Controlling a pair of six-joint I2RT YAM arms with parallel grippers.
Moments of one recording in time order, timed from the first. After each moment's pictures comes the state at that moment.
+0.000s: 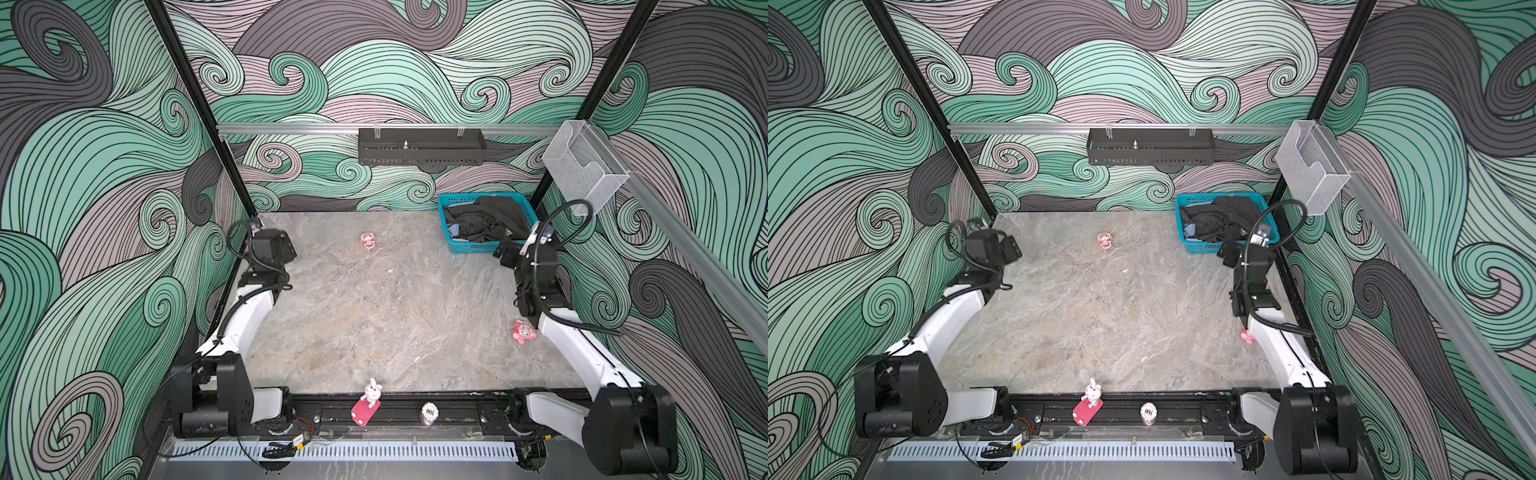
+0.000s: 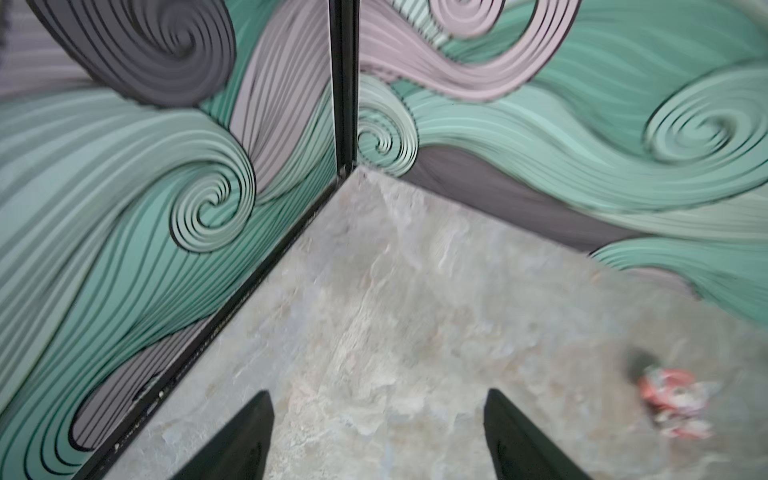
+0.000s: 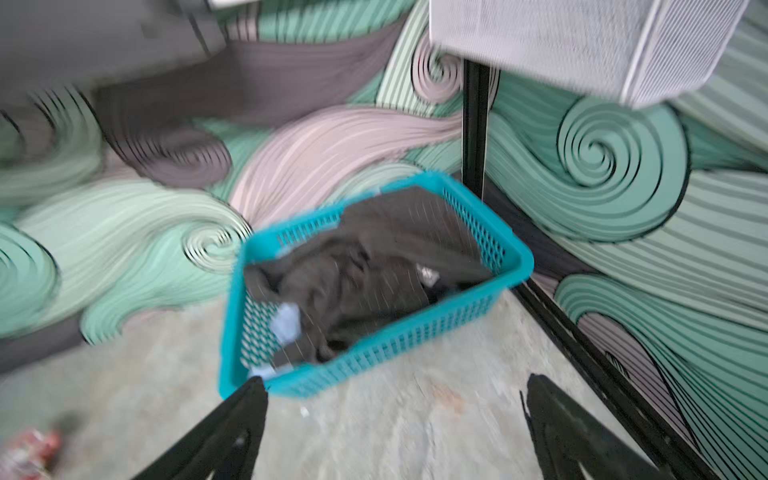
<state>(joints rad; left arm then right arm) 0.03 1.27 1.03 -0.21 -0.35 -0.31 0.05 1.15 0.85 0.07 0.30 0.28</state>
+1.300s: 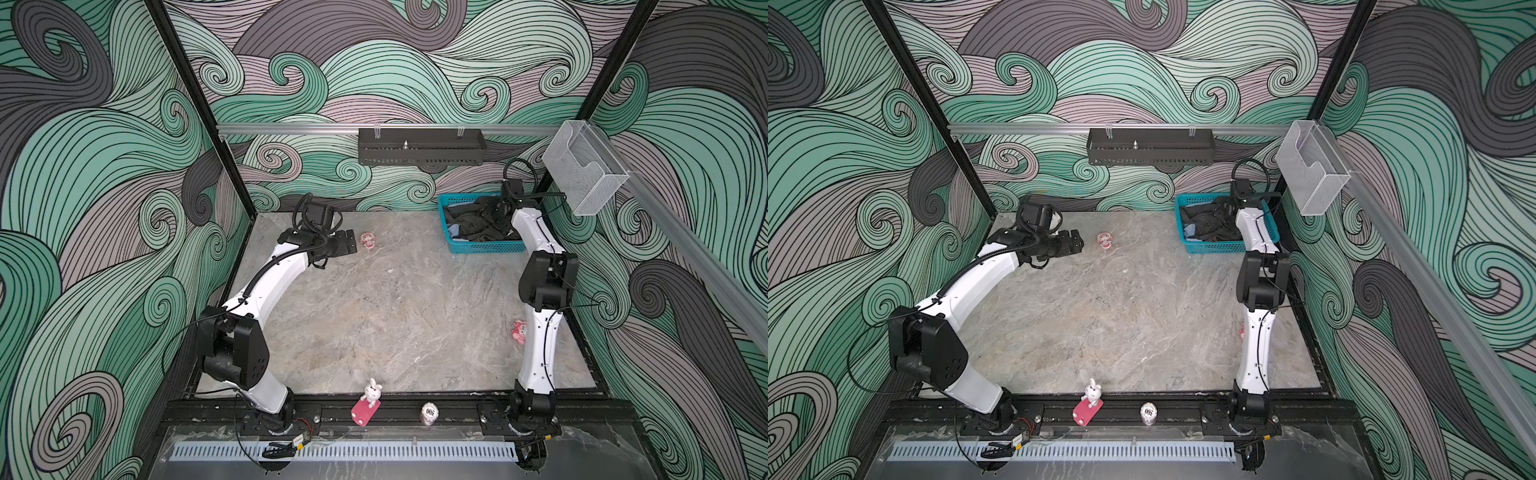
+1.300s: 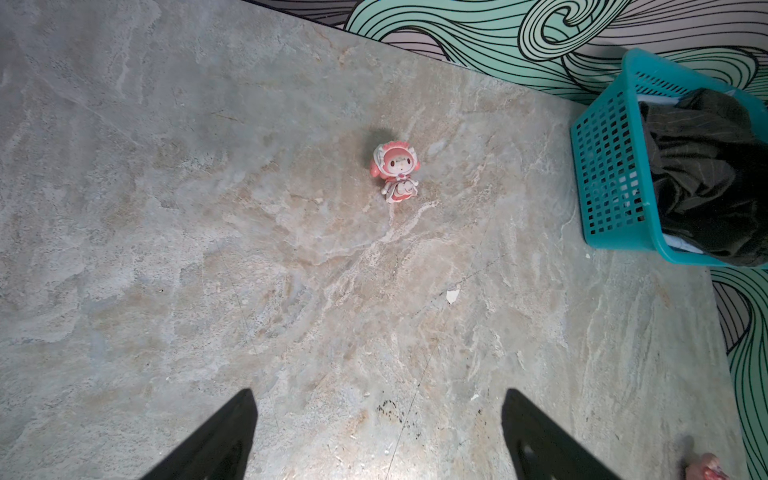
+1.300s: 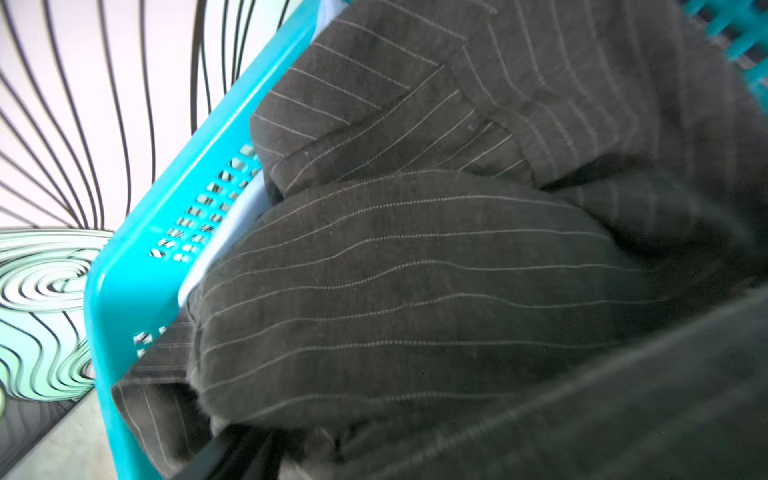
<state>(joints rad) -0.29 1.60 1.43 -0.69 0.04 -0.44 -0.07 2.38 2.23 -0.75 -0.01 0.58</state>
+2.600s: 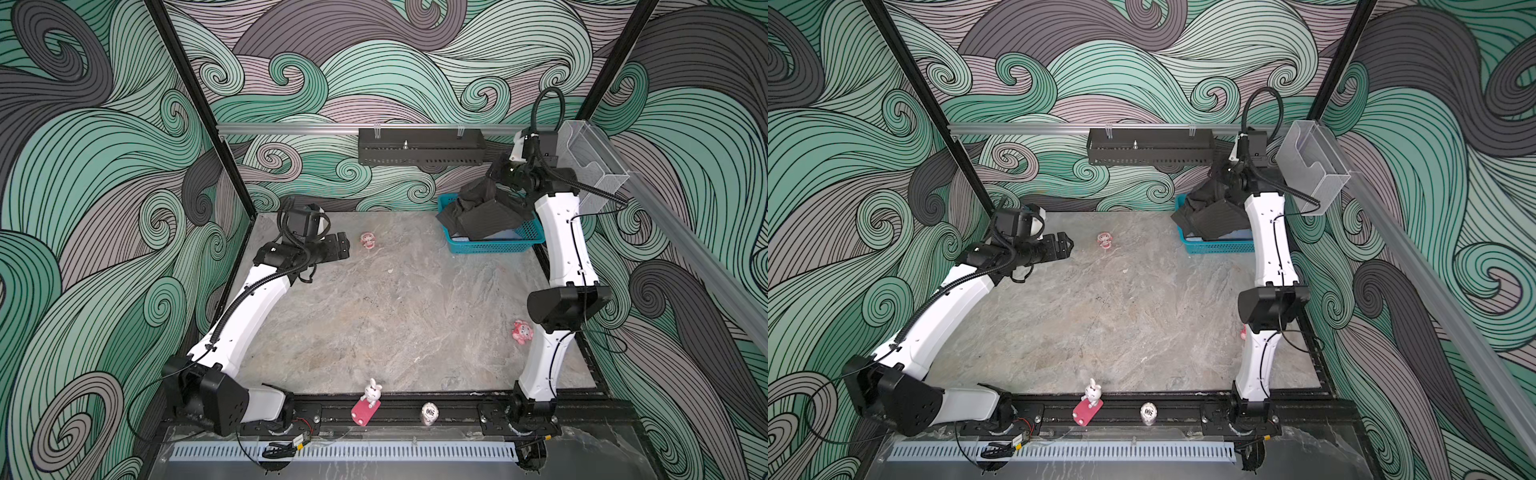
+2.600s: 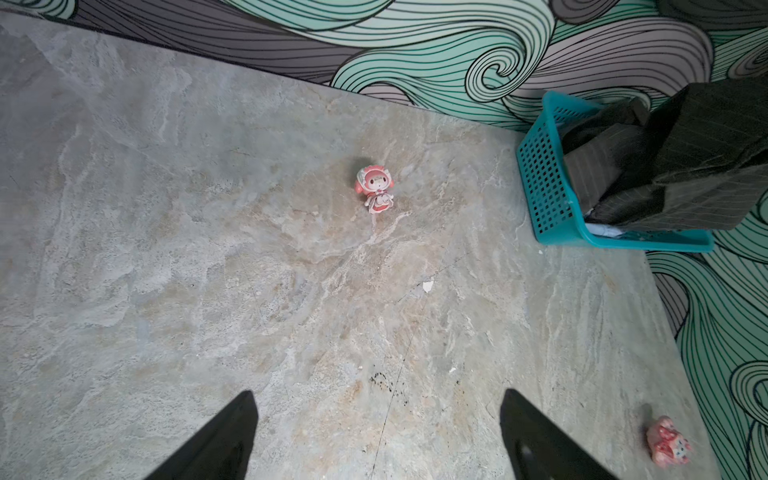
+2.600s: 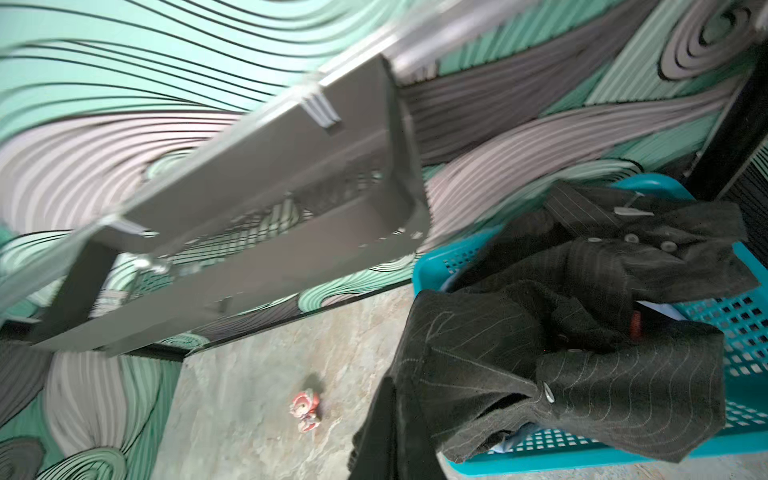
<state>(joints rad) -0.29 1.31 1.33 -0.72 0.04 -0.41 0.06 2.01 2.52 -0.94 -0.15 0.41</state>
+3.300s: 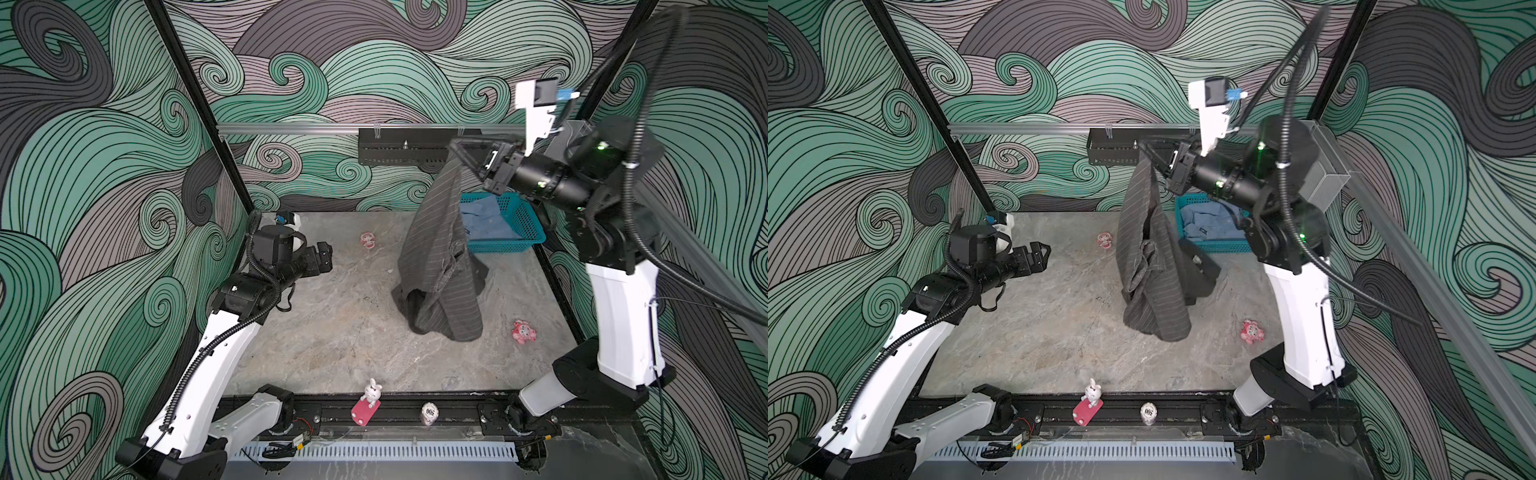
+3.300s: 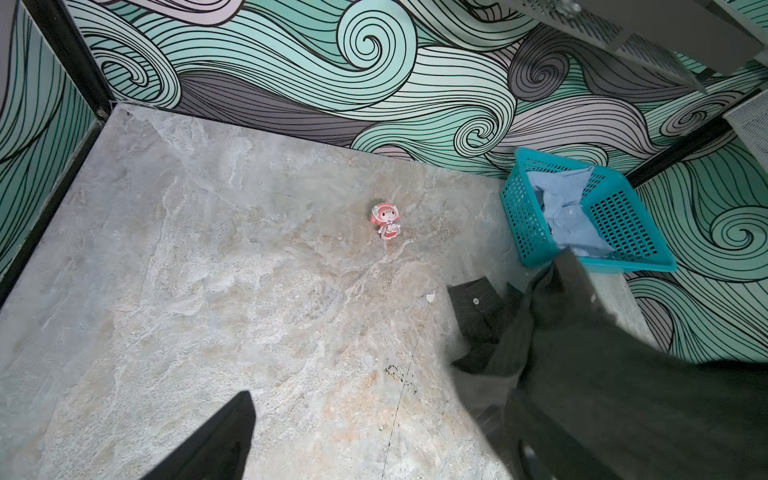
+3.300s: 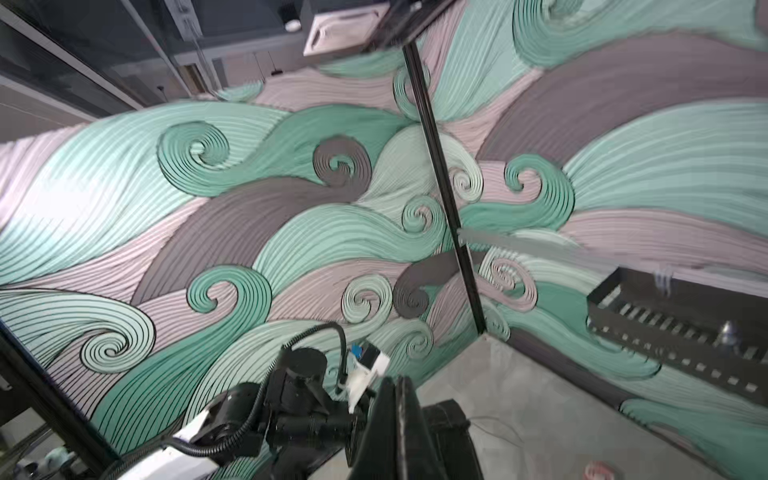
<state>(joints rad) -0.29 1.03 1.26 -0.80 -0.06 -0.39 0.50 1.60 2.41 -0.75 -0.57 0.37</state>
